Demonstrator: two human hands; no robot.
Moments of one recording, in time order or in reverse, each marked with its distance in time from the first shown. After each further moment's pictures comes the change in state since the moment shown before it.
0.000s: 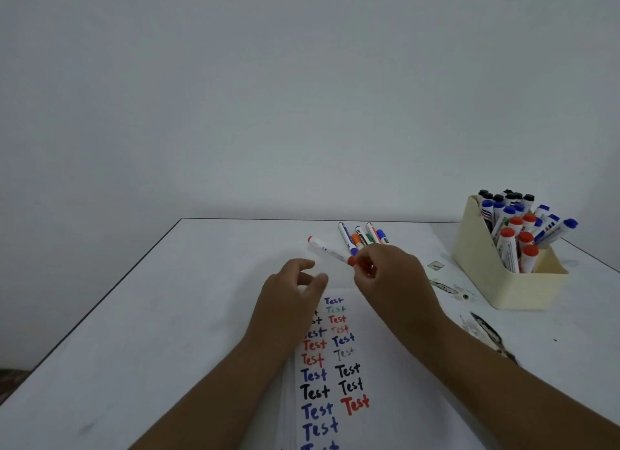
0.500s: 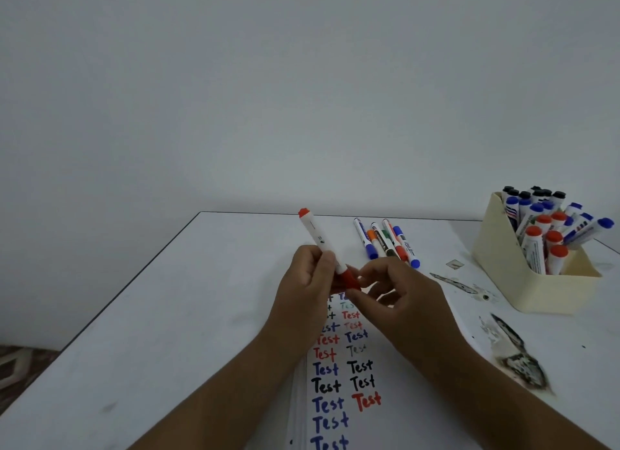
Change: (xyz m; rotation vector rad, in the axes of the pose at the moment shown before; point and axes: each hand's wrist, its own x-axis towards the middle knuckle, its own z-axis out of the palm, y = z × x) left_hand -0.016 0.024 -0.005 -0.542 -0.012 0.034; right_hand -0.037 -0.022 -0.017 0.449 -0.108 0.036
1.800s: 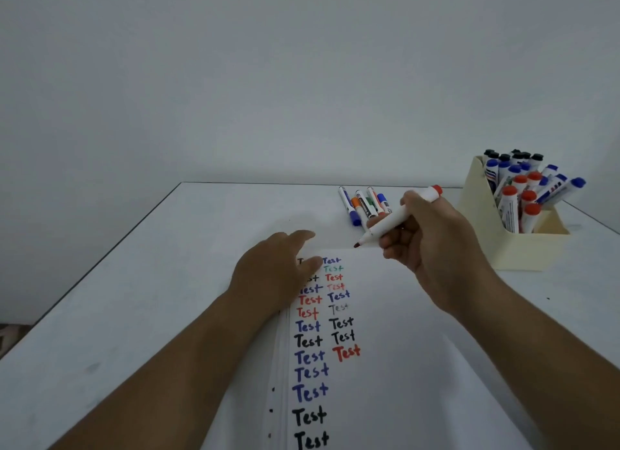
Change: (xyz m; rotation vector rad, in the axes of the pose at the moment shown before) left_hand 0.017 -0.030 -0.028 1.064 -0.159 0.143; right_hand 0.012 -0.032 -0.056 0.896 0.101 0.519
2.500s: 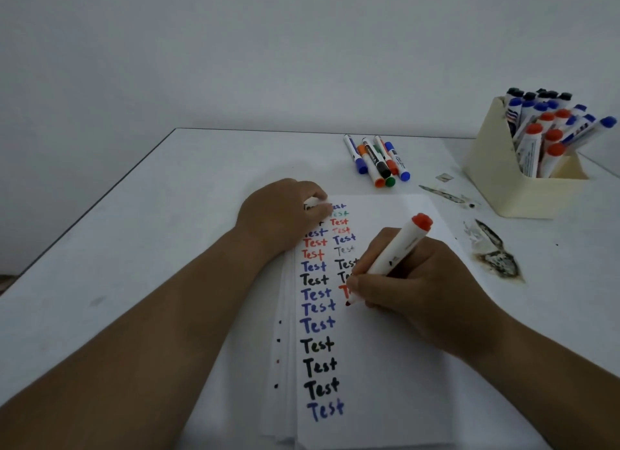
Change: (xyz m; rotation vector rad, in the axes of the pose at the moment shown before) left_hand 0.011 -0.010 0.013 -0.012 -0.006 0.058; right_hand -0.085 0.043 -0.002 -0.638 -0.312 -0.025
